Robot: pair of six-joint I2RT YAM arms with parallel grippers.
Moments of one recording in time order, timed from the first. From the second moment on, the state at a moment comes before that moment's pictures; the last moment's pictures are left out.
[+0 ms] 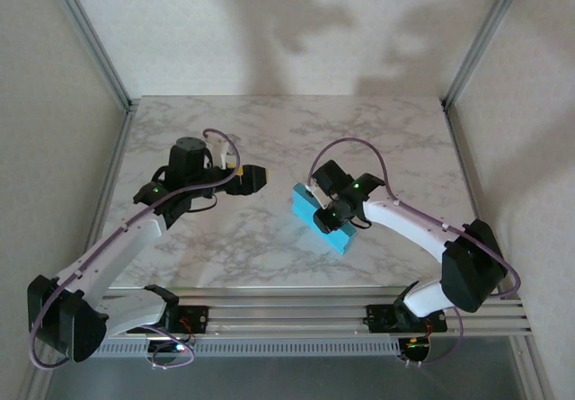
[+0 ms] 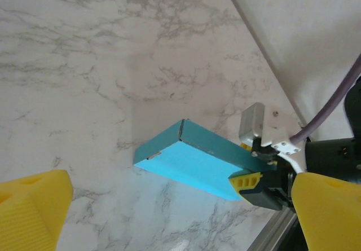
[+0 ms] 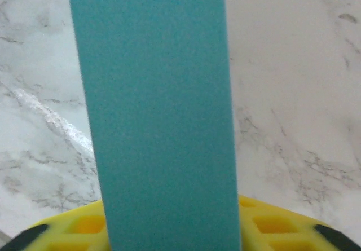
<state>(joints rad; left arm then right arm) -0.40 1.13 0.95 -0.33 0.44 -0.43 0.76 1.45 1.06 -0.85 0.05 0.00</state>
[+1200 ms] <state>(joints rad) -0.28 0.91 0.88 -0.40 0.39 -0.39 1.00 1.90 1.29 -0.63 0.77 -0.12</state>
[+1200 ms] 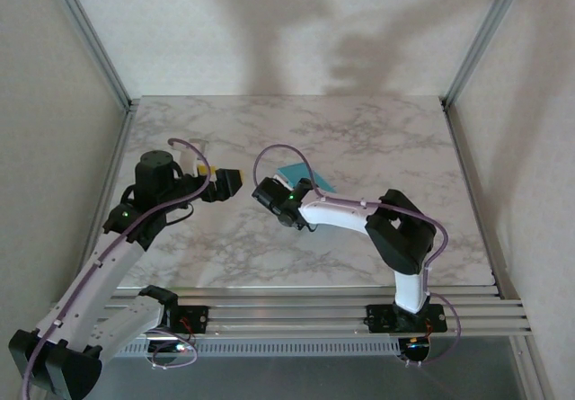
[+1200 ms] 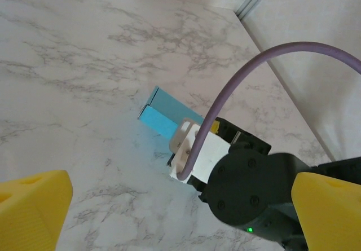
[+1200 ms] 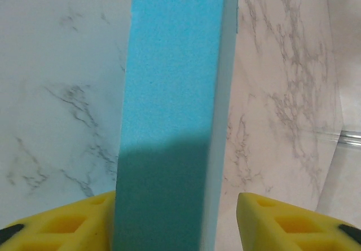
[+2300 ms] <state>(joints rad) -0.26 0.98 0.53 0.06 -0.11 -0.34 0.72 1.24 0.82 -0.23 0.28 0.21</state>
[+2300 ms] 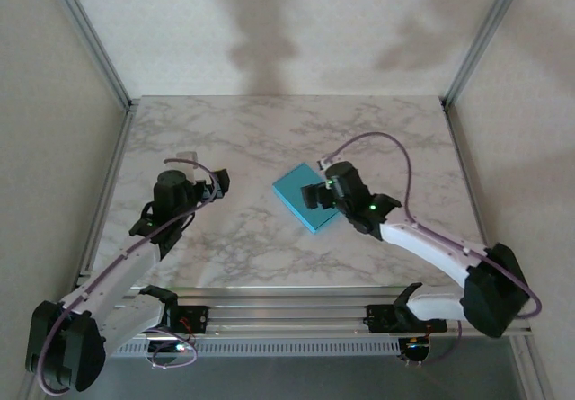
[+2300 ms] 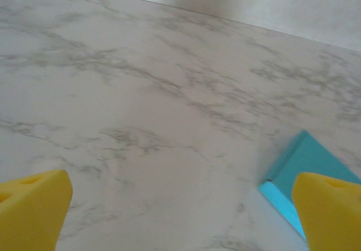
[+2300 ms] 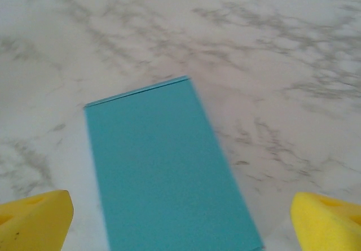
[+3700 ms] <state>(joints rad) 0.06 1.54 0.23 1.17 -0.15 -0.14 0.09 1.40 0.32 0.71 0.10 0.03</state>
